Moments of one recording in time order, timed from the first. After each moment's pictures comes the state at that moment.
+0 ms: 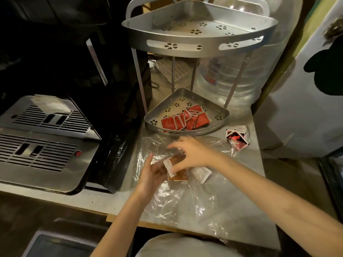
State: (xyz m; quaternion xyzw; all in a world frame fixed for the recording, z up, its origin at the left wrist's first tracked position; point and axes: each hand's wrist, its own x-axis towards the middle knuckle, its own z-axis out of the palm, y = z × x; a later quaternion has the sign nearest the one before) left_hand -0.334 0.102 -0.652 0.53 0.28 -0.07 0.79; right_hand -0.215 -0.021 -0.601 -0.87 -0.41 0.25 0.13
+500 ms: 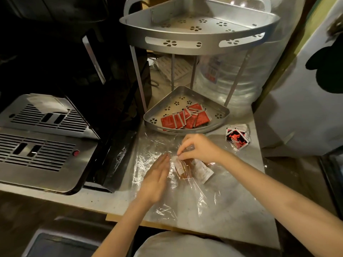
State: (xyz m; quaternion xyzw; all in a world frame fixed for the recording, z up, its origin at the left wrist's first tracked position) left_hand -0.342 0.092 -0.668 0.89 0.15 -0.05 0.42; right_hand -0.201 -0.037 -0.611 -0.84 -0.36 0.26 0.31
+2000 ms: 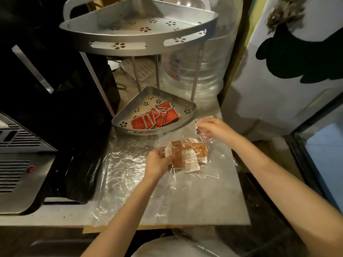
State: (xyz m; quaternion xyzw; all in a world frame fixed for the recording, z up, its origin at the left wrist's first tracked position) left_hand -0.276 0.025 -0.632 0.75 0.27 -0.07 0.60; right_hand -0.163 -0.145 -0.597 -0.84 0.02 0.25 0.47
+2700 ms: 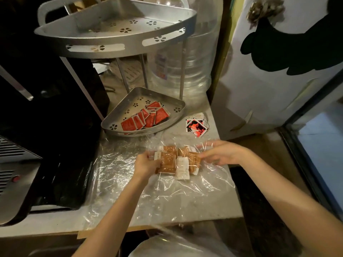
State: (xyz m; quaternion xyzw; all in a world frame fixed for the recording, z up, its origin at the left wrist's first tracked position) left_hand -0.274 0.032 -0.648 0.73 0.31 -0.11 0.60; right_hand -0.196 -0.197 -0.626 -0.74 0.07 0.47 0.48
